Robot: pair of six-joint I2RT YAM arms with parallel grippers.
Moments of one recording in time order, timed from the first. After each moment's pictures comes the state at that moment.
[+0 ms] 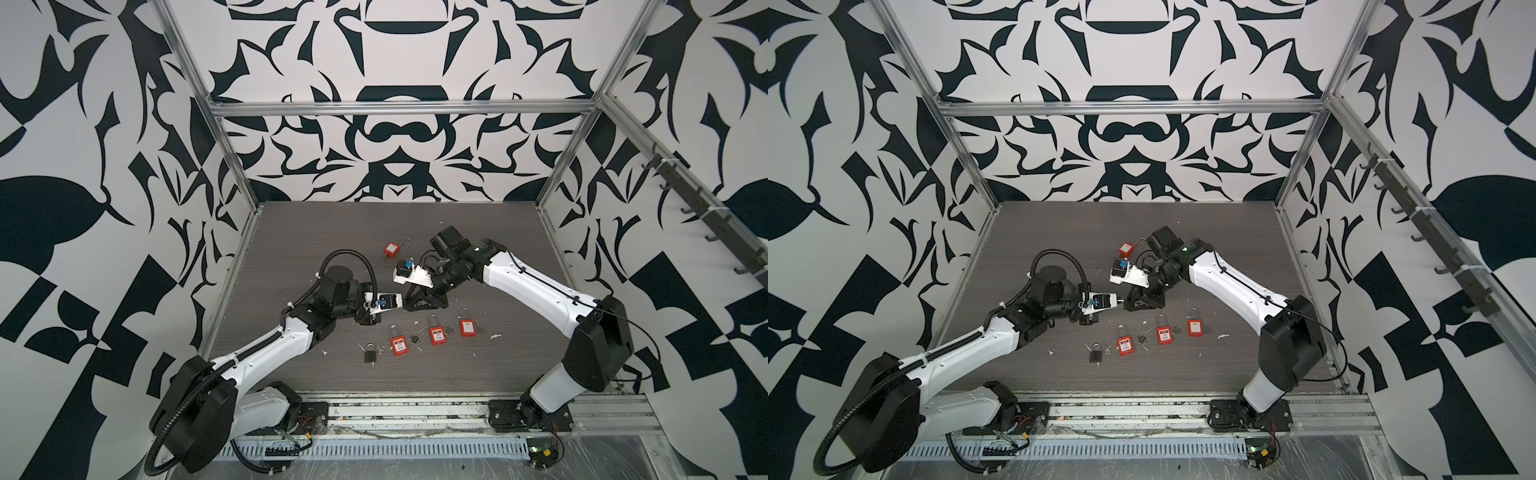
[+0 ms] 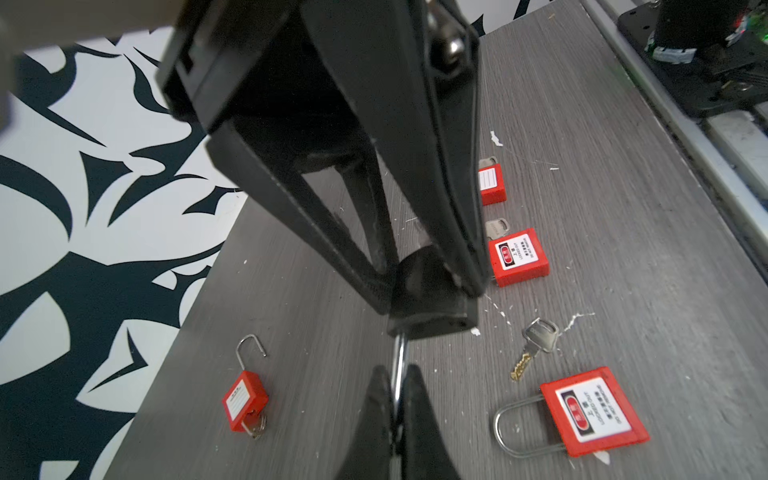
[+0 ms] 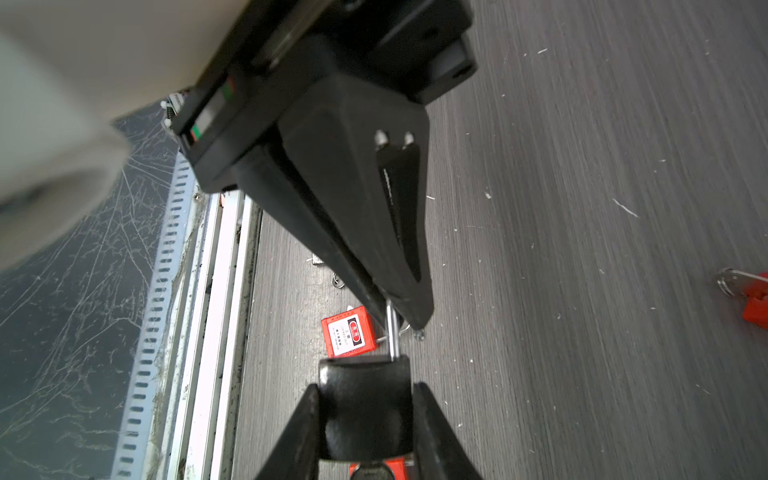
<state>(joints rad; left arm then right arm) -0.63 1.18 0.60 0.10 0.60 0.80 0.63 1.60 1.36 -0.91 -0.70 -0.71</state>
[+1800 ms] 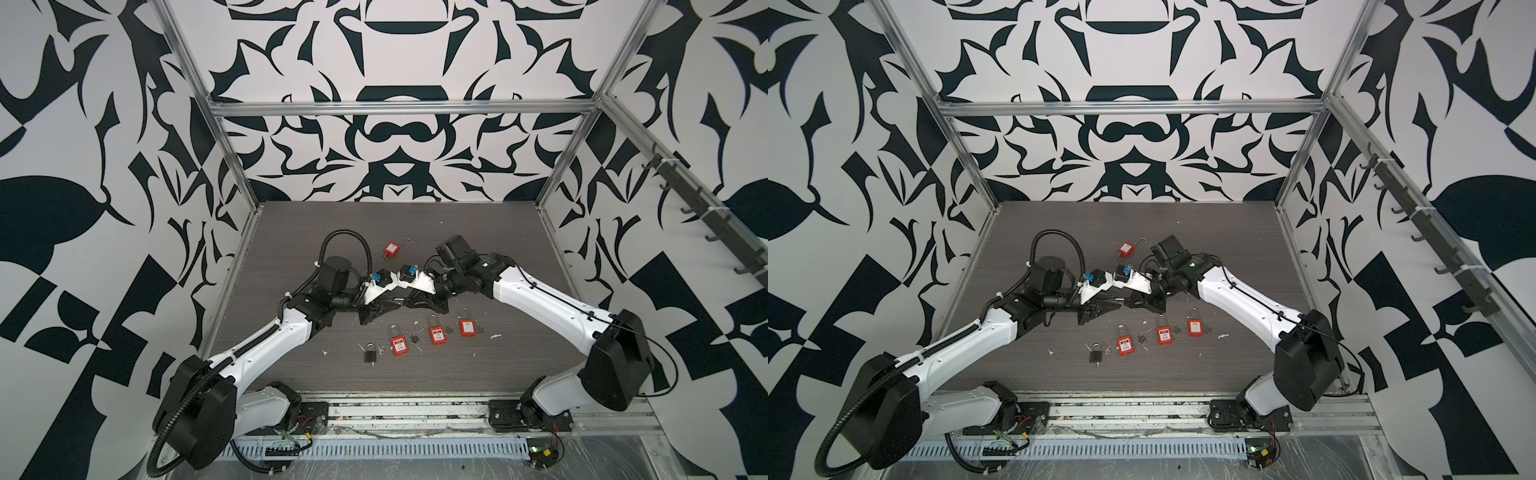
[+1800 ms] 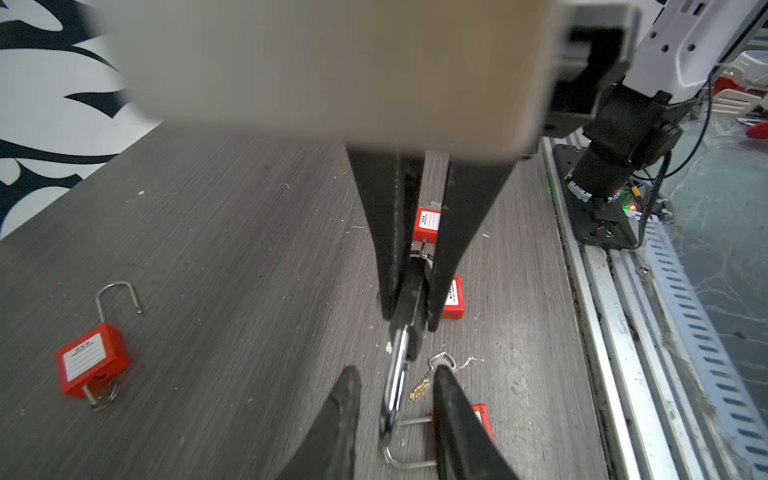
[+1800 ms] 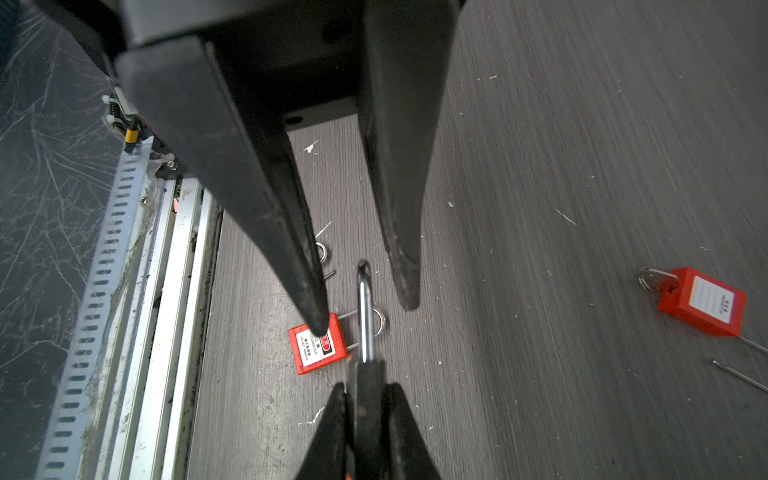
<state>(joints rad) -0.58 1.20 0.70 -0.06 0.75 0.42 0.66 1.48 1.19 -0.69 -0.62 -0.65</state>
